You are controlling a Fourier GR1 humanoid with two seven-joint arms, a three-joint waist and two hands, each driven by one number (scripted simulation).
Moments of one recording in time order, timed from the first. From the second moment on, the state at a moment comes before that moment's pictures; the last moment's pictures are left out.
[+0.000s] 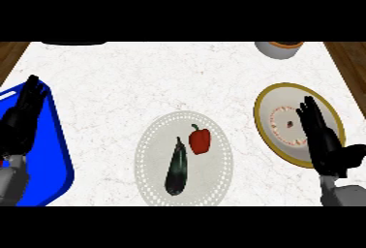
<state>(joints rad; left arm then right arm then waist) -0.20 0.48 0.03 -1.30 0.24 0.17 -0.08 -0.10 -0.44 0.21 -1.33 -0.42 -0.24 -0.24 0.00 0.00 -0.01</state>
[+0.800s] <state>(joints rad) -0.27 0.43 -0.12 -1.48 0.08 0.28 0.08 -0.26 -0.28 0.29 -1.00 -0.45 0.17 -0.50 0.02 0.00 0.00</state>
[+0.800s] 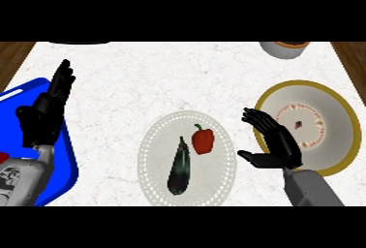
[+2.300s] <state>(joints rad) -0.22 0.37 -0.10 -1.57 -0.01 0.26 0.15 -0.67 -0.22 0.58 -1.09 -0.01 0.50 0.10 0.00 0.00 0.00</state>
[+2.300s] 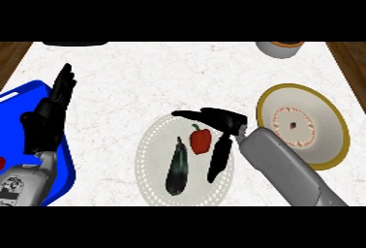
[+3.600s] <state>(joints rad) -0.23 0.29 -0.01 -1.58 -0.10 0.18 0.17 -0.67 -0.02 0.64 -0.83 0.33 0.41 -0.02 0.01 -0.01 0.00</state>
